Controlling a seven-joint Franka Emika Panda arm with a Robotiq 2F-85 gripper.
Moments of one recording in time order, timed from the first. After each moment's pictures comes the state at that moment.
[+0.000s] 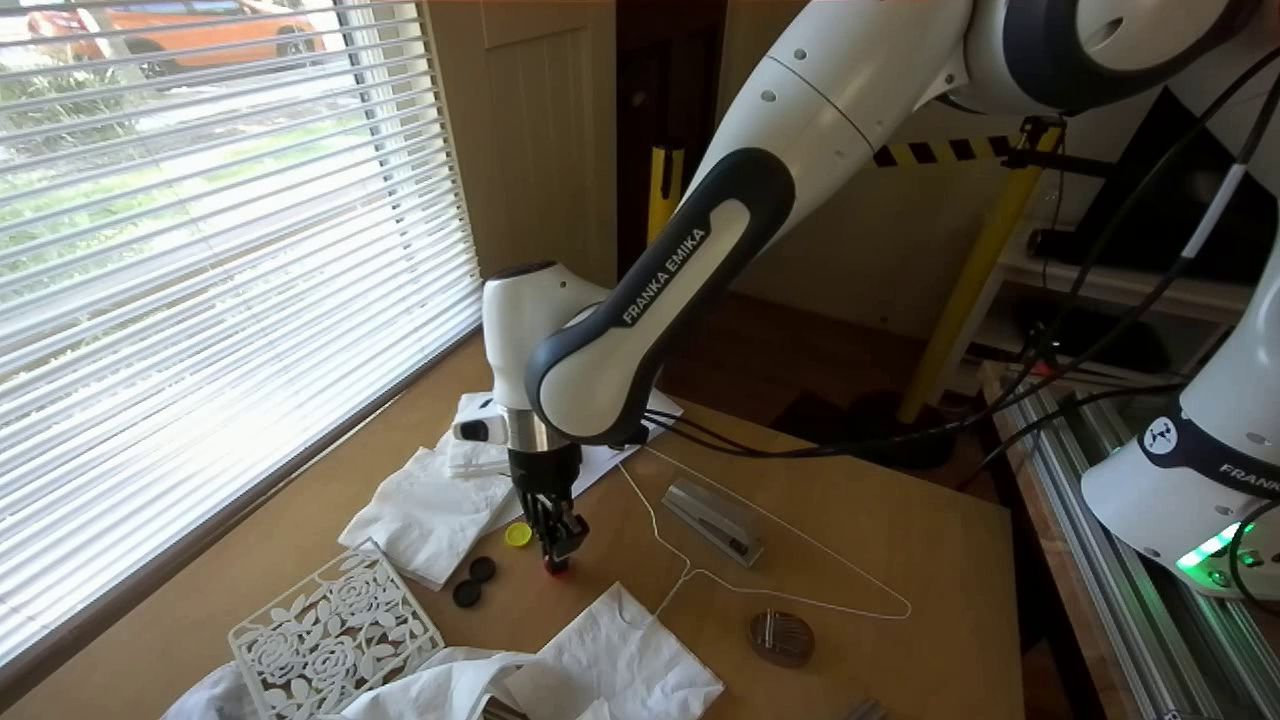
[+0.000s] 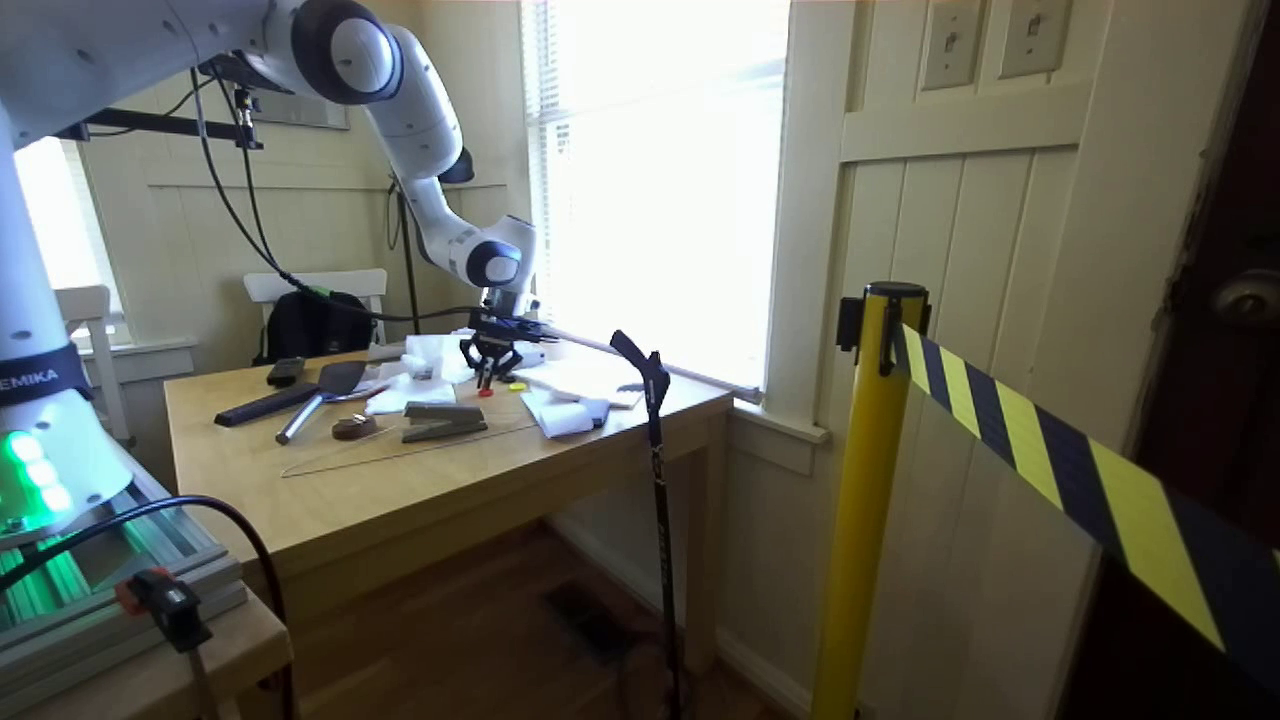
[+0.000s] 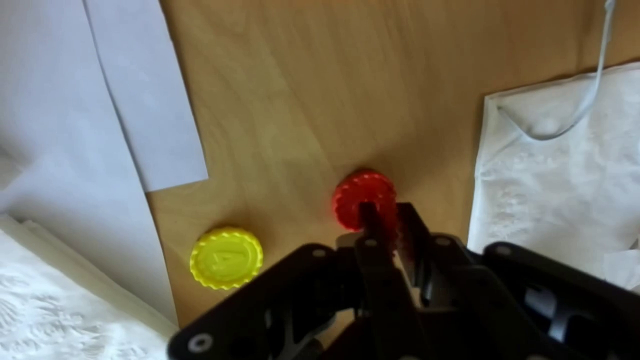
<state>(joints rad) -0.09 0.98 0.30 -1.56 0.06 2.45 -0.84</state>
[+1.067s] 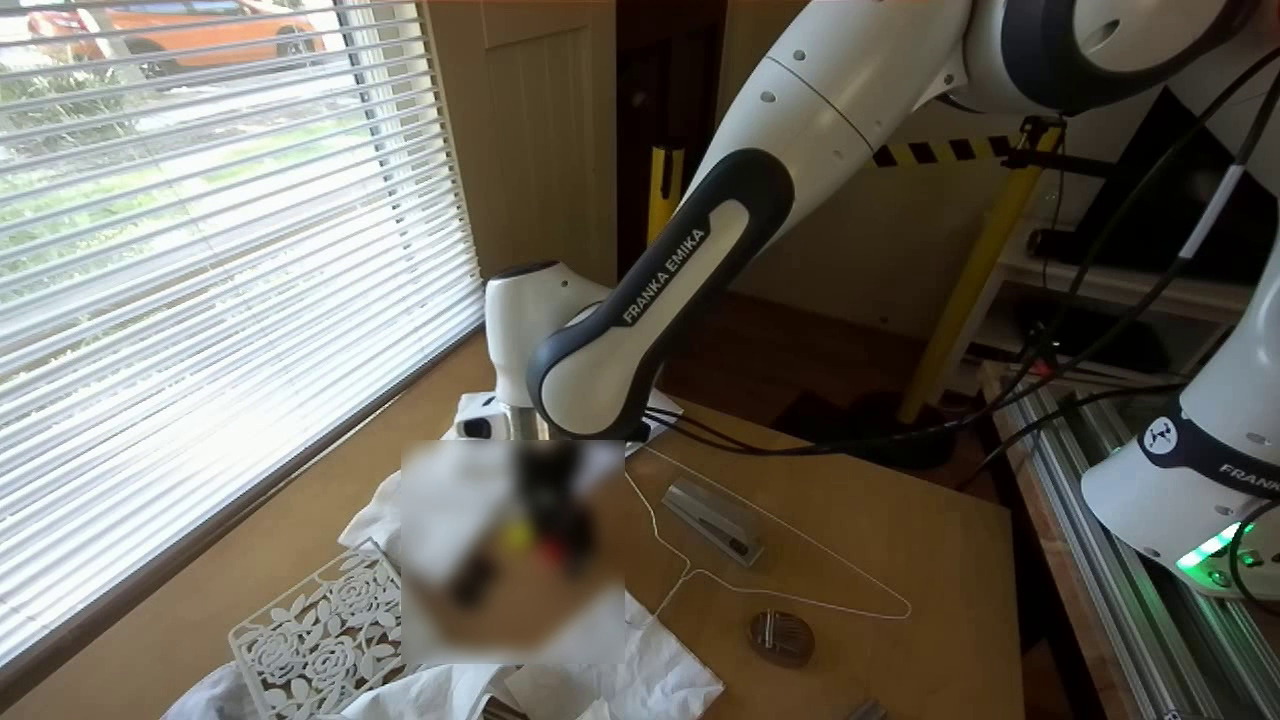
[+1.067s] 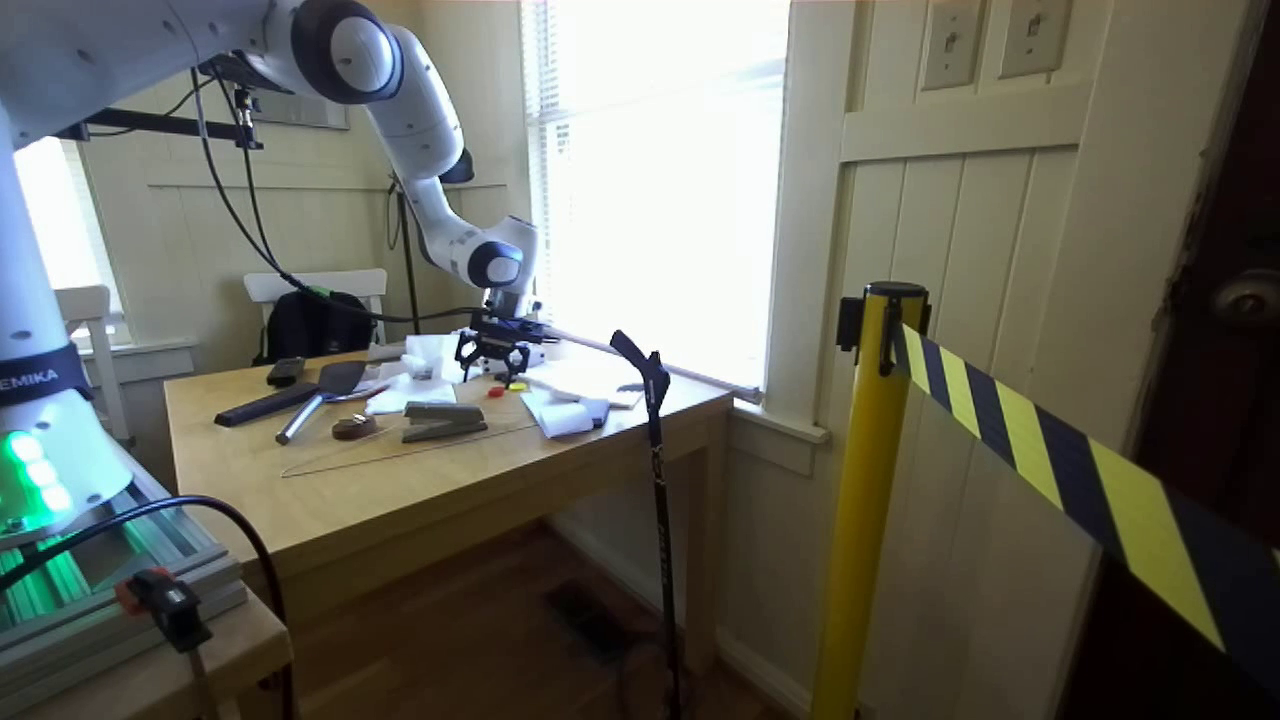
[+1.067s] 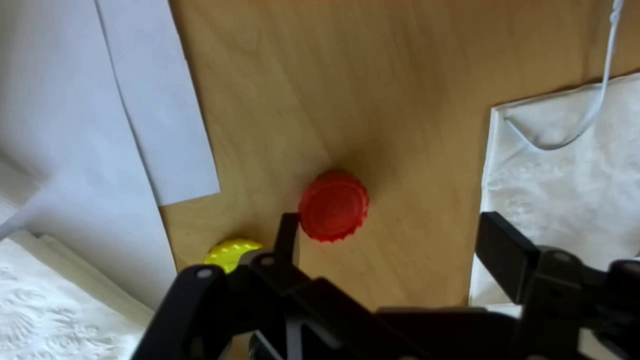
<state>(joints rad) -0.09 0.98 0.29 -1.56 0.06 2.44 -0.84</state>
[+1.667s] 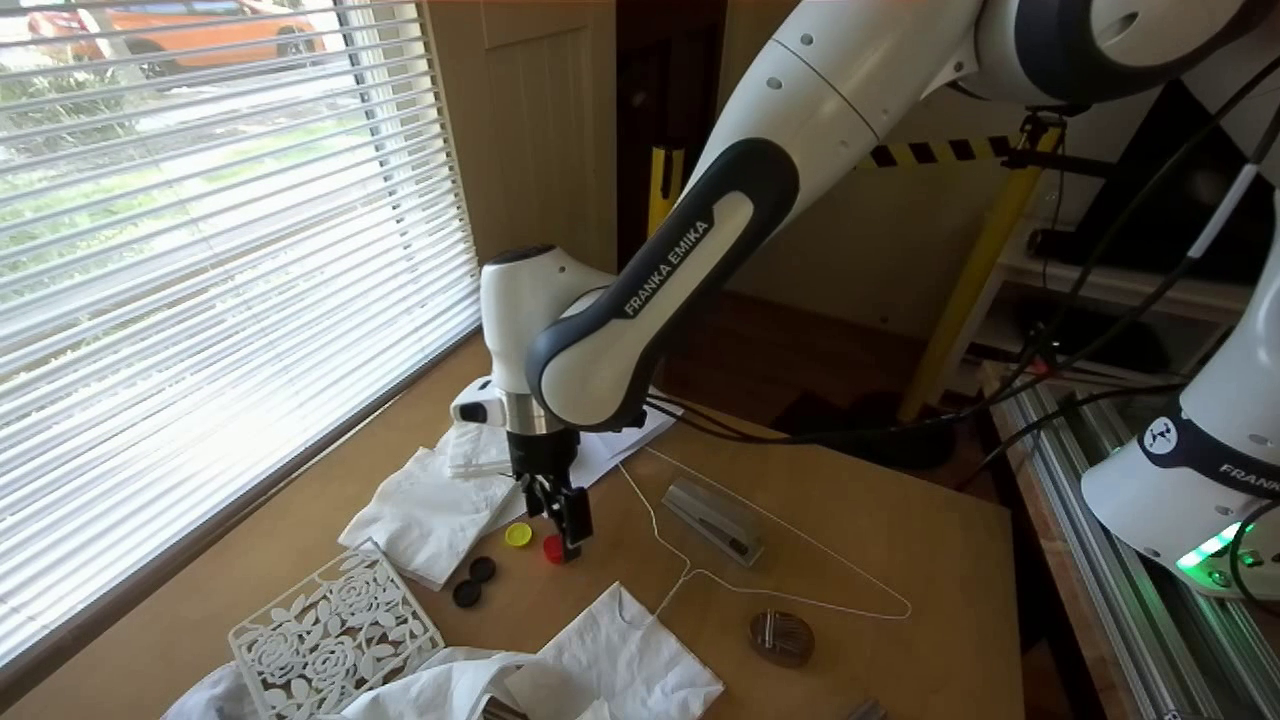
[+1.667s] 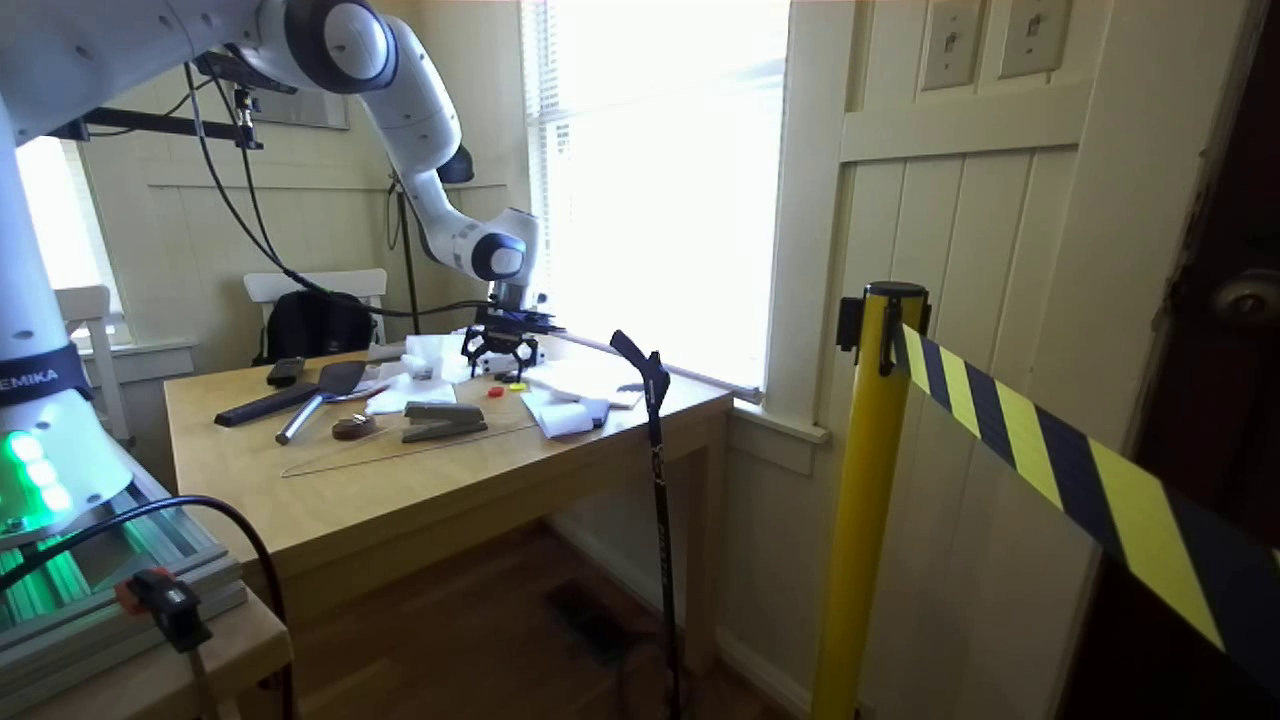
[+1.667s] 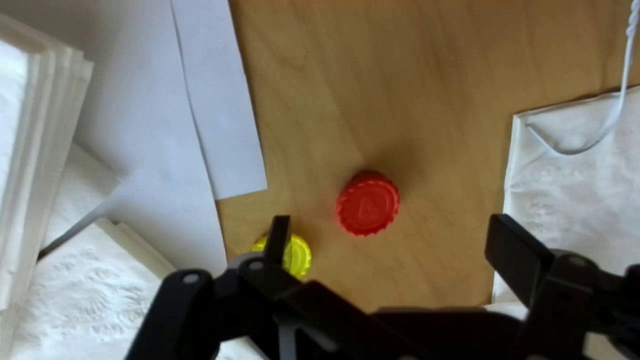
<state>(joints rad) -0.06 0.95 0.24 -1.57 0.04 2.45 -0.82</state>
